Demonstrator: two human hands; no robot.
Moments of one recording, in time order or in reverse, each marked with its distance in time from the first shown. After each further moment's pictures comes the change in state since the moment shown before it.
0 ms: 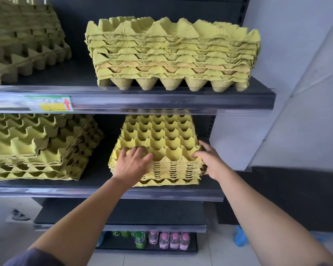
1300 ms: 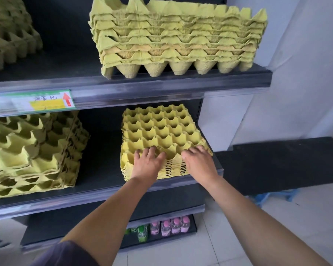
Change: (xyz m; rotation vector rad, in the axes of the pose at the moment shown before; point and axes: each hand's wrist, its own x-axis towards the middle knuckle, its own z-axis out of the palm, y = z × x) left_hand -0.004 0.017 0.030 -0.142 -0.125 0.094; right_hand -0.040 0.060 0.056 -1.436 0.441 -0.775
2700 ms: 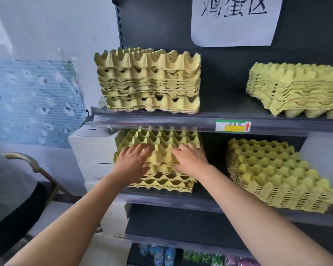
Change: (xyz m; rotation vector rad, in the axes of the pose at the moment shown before) left_hand -0.239 -0.364 -0.127 0.060 0.080 -0.272; right_hand 0.090 -0.407 -0.110 0.043 -0.289 -0.338
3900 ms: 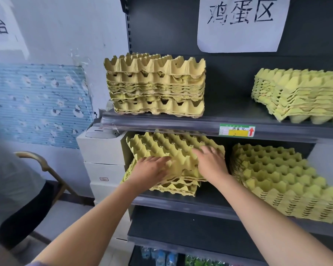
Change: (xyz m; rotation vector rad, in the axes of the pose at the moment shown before) left_hand -0.004 0.033 0.003 -0.218 -0.033 0.073; right_hand -0.015 0.038 0.012 0.057 0.161 0.173
